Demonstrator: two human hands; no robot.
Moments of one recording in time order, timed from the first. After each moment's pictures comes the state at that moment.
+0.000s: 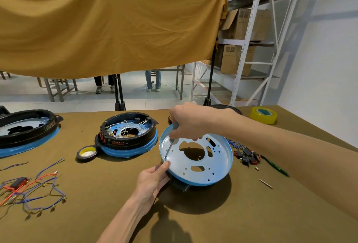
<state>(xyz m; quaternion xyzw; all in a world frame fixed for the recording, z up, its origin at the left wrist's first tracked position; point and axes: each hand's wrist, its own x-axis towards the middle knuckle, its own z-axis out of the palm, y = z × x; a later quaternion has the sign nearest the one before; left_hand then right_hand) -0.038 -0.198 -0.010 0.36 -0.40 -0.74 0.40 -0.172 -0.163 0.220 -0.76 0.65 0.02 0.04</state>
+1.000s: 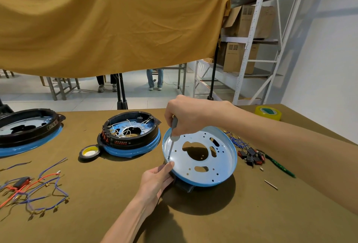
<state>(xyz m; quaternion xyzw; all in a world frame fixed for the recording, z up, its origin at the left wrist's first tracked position) -0.039 -0.204 -0.017 0.36 -0.40 -0.74 0.40 -0.168 -0.181 0.226 -0.82 0.58 0.01 0.02</state>
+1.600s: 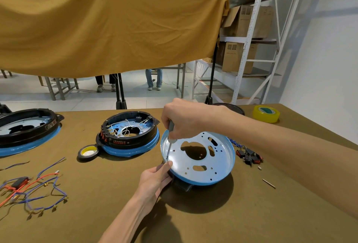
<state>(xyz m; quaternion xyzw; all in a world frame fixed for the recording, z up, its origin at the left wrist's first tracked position) -0.038 -0.204 -0.017 0.36 -0.40 -0.75 0.39 -0.160 -0.167 0.223 -0.82 0.58 0.01 0.00</state>
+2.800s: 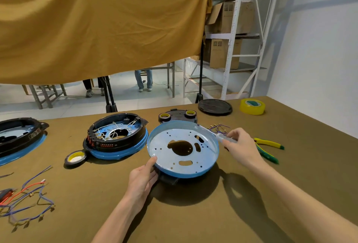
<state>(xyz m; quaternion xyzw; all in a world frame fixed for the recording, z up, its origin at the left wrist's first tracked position) -0.043 -0.198 -0.006 0.41 -0.41 -0.70 0.42 -0.327 -0.103 0.065 -0.41 0.79 -0.44 0.09</state>
